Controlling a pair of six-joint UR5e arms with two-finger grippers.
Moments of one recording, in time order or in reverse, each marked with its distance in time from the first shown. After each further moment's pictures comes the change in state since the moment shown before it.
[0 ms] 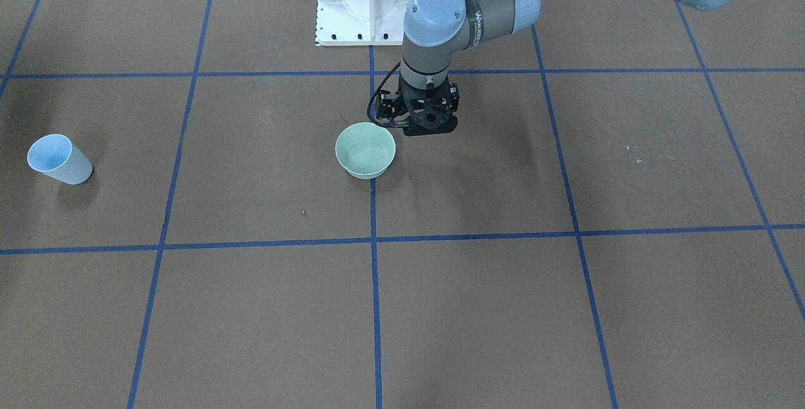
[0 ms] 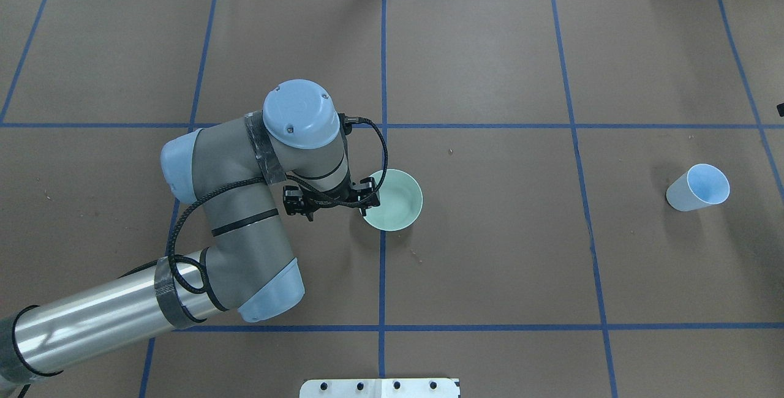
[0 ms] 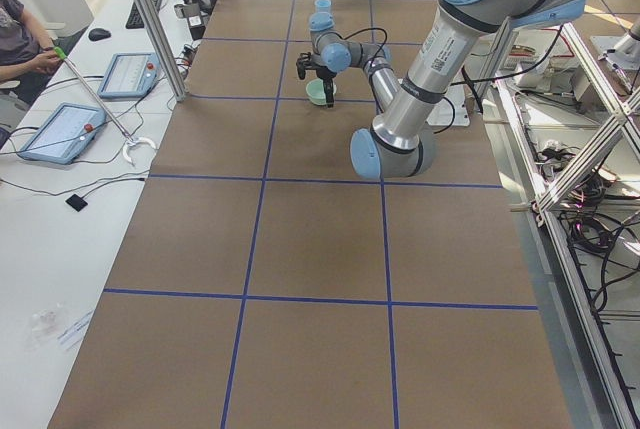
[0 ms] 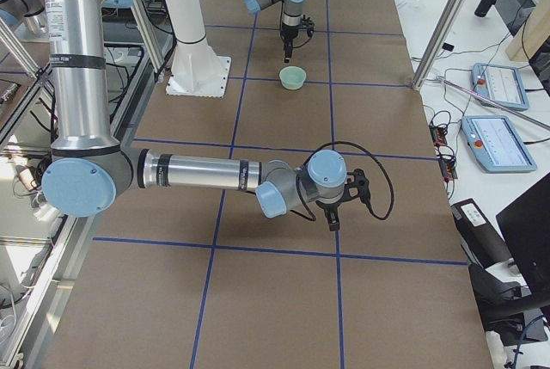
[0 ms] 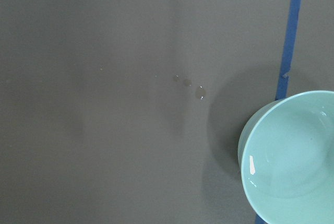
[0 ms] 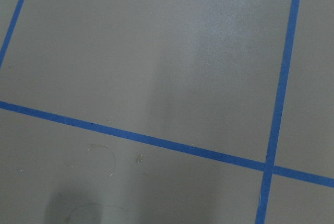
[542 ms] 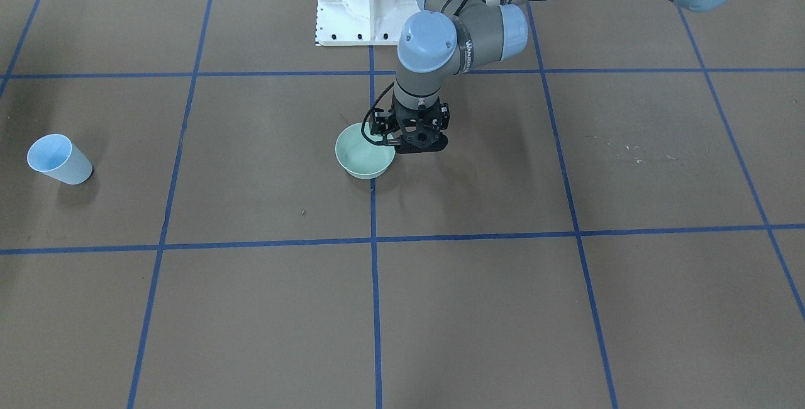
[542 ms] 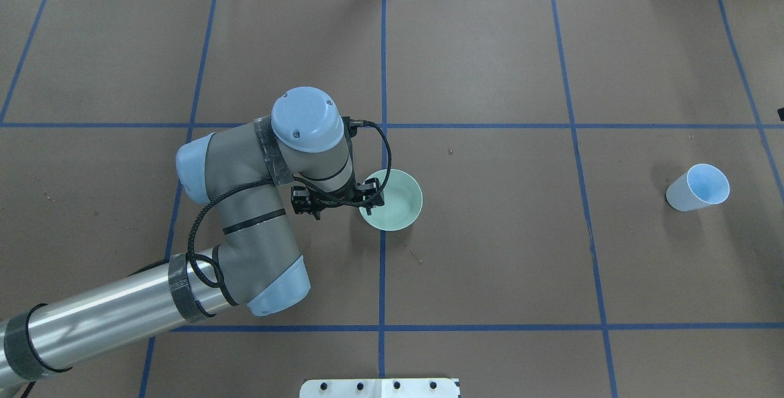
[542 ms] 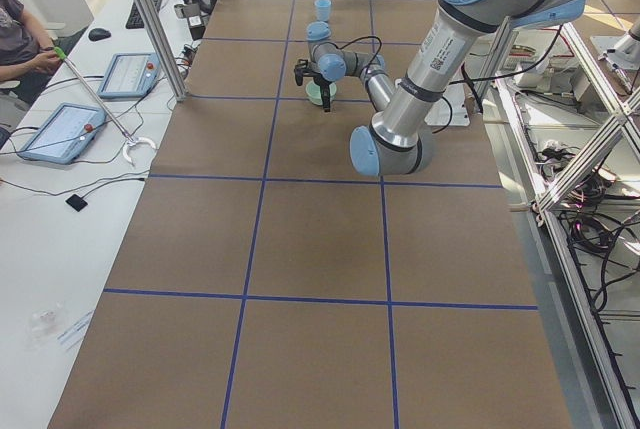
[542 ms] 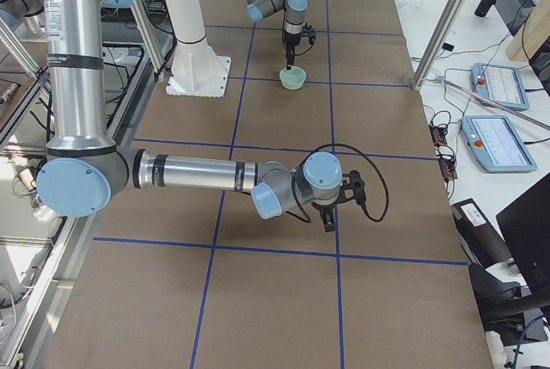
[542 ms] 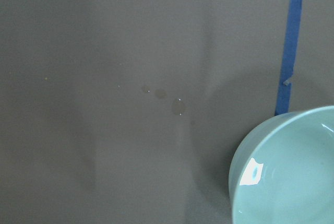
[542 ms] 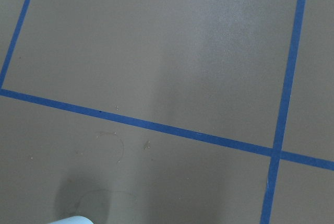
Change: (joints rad) left arm 0.004 -0.021 0.082 -0.083 0.000 -0.009; right arm -0.003 -0.023 0.010 0.001 0.004 -0.001
